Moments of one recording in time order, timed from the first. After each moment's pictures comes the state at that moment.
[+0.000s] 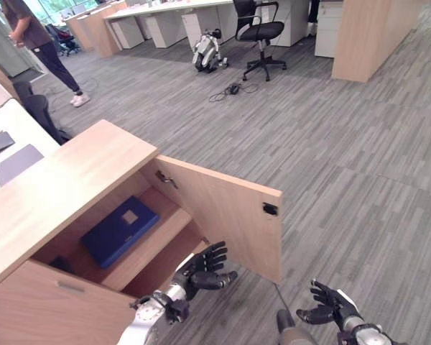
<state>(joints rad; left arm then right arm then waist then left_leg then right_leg) 0.10 0.33 -0.27 0.37 -0.47 0.00 -0.27 0.15 -0.38 0.10 0.57 0.16 0.01 0.10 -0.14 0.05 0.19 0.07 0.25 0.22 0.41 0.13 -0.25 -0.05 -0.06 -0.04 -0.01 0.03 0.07</state>
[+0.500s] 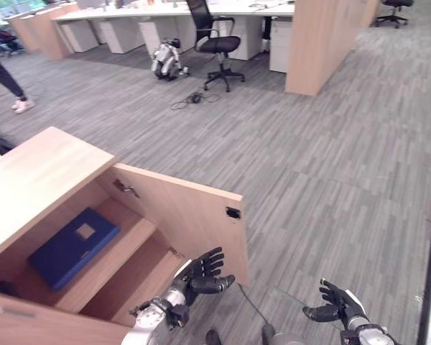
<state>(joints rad) 0.14 0.31 -0.27 0.38 -0.46 0.00 -0.27 0.18 -0.42 0.06 0.54 0.17 0.03 0.05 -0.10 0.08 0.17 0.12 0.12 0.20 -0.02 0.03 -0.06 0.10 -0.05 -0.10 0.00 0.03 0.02</state>
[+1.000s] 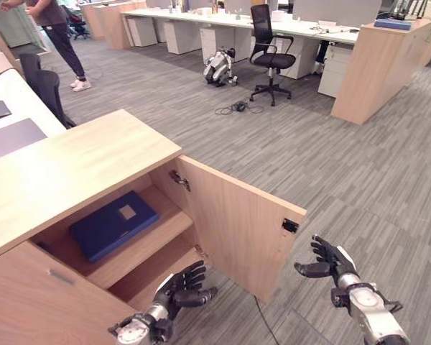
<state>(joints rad) 0.21 0.37 -0.20 0.39 -0.44 0.00 -0.24 -0.02 -0.42 0.11 0.51 0.20 0.02 0.03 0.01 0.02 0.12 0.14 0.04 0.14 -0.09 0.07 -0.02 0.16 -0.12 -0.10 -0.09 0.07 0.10</state>
